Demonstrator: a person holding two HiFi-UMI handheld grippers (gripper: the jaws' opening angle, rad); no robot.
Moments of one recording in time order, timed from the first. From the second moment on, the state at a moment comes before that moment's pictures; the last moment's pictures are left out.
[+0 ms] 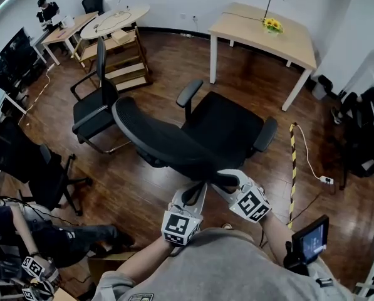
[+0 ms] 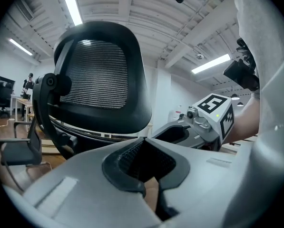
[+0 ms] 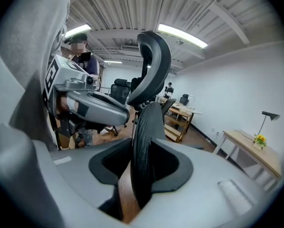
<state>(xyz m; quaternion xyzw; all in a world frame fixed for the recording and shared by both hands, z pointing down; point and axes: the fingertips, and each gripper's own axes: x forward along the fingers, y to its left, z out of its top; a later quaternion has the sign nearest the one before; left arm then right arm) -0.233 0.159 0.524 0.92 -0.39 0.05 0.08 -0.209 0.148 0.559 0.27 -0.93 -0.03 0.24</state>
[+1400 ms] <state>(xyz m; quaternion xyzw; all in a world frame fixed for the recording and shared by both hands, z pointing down) -0.361 0.118 0.542 0.84 -0.52 0.12 0.04 -0.072 0.177 0.567 0.14 -0.95 -0.05 0.28</state>
